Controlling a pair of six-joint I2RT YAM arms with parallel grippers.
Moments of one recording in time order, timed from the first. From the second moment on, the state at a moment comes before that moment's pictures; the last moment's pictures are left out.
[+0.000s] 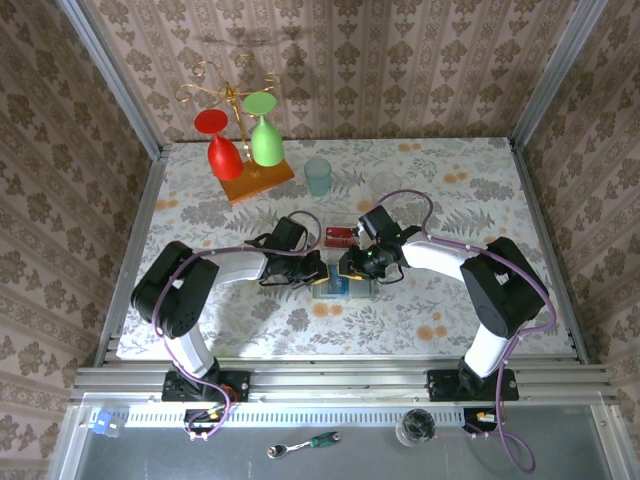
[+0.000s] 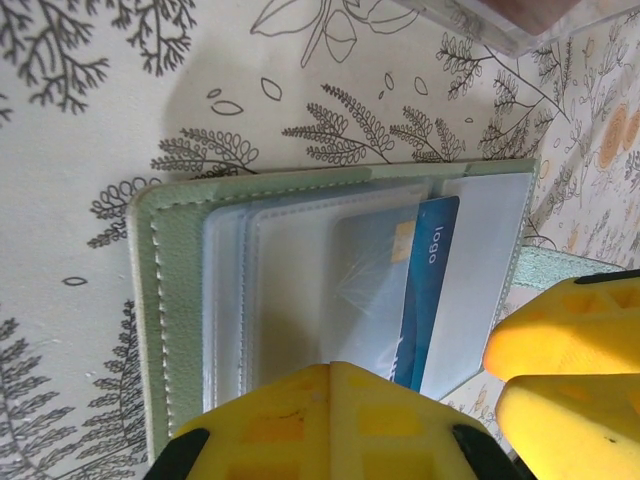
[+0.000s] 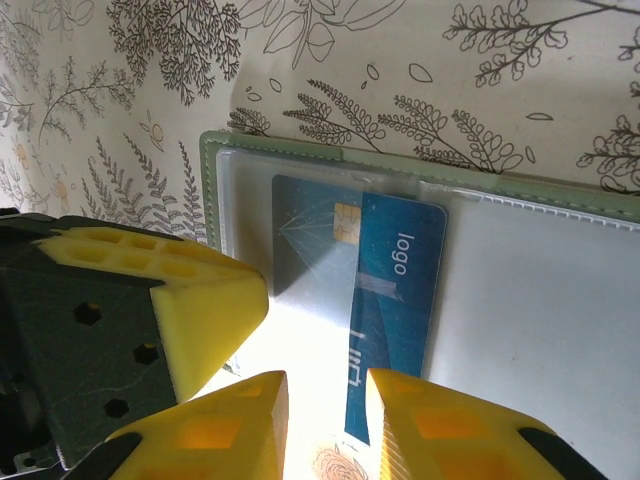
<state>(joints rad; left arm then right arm) -0.66 1.73 0.84 -0.11 0.52 -0.86 0.55 1.72 0.98 -0.33 -0.45 0.68</state>
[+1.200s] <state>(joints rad) -0.65 1.73 0.83 -0.11 0.52 -0.86 0.53 1.78 0.95 -0.27 -0.46 0.71</state>
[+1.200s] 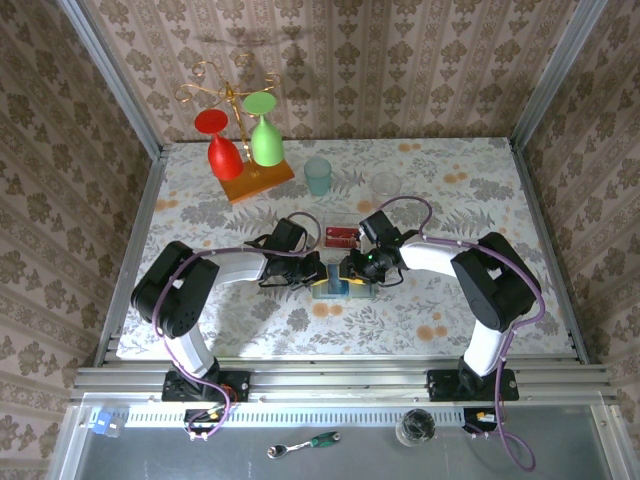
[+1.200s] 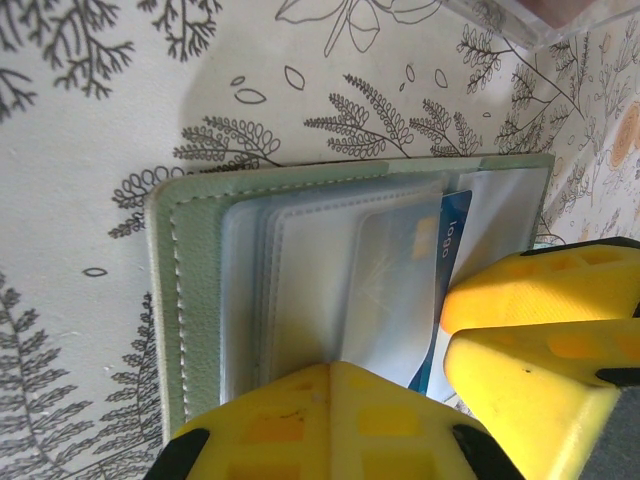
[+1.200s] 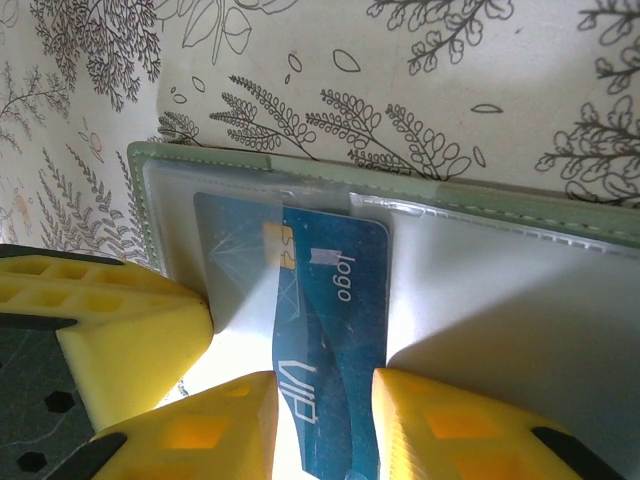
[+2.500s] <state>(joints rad) -0.65 1.73 0.83 -0.11 0.52 -0.85 0.51 1.78 0.91 -0.21 -0.51 0.74</state>
